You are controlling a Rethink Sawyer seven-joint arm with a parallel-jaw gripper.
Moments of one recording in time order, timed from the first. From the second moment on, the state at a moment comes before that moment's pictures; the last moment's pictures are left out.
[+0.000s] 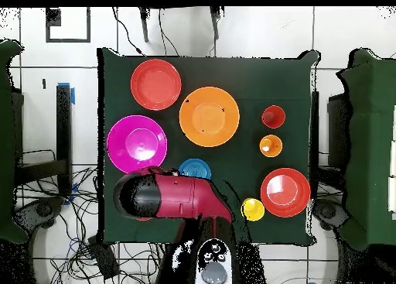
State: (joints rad) arm -0.04 -0.89 -0.05 1.95 0.00 0.49 1.70
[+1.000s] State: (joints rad) arm -0.05 -0.73 -0.05 1.86 0.00 0.45 1.70
